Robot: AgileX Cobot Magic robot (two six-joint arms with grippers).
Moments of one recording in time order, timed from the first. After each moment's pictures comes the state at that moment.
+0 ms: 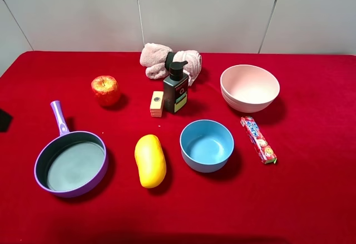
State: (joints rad) left arm -0.22 0.80 -0.74 -0.08 1.03 0.00; right arm -0.01 0.00 -0.50 0.01 1.02 0.03
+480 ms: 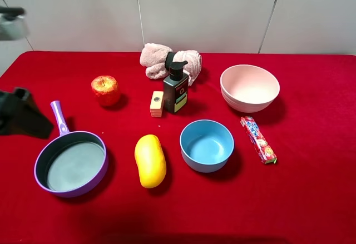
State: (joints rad) left arm -0.41 0.99 -0.74 -0.08 0.94 -0.12; right arm -0.01 0.00 -0.50 0.01 1.02 0.03
